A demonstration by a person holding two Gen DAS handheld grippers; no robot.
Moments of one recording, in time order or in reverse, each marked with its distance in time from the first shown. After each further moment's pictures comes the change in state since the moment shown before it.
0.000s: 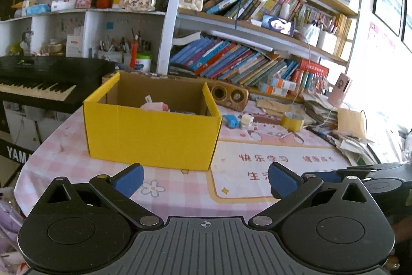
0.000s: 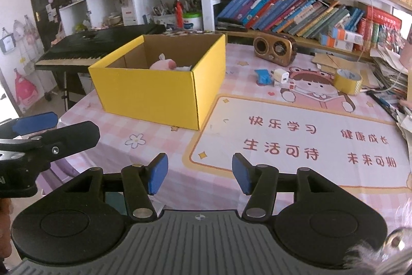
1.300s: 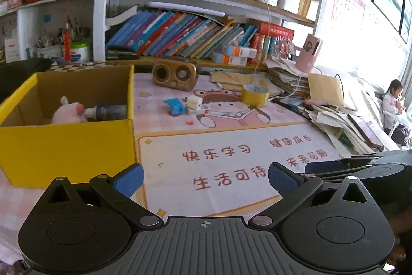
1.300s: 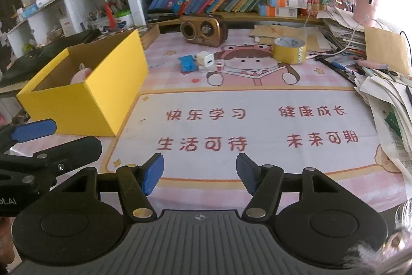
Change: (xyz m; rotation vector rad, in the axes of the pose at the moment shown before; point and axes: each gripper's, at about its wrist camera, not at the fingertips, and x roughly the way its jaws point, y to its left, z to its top) left arm 0.105 -0.081 0.020 0.136 0.129 -0.152; right arm 0.016 -0.110 0.006 0.188 0.055 -0.144
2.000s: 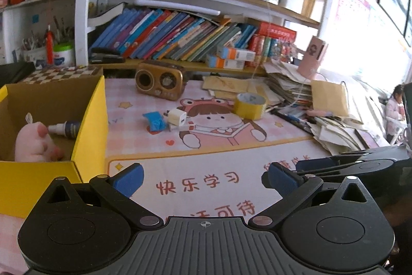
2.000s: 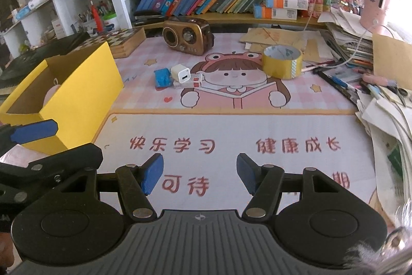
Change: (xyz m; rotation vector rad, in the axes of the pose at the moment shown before) left arm 0.064 -0.031 0.036 -0.027 0.006 0.014; right arm 0.047 -0.064 0.054 -0.029 0.026 0.034
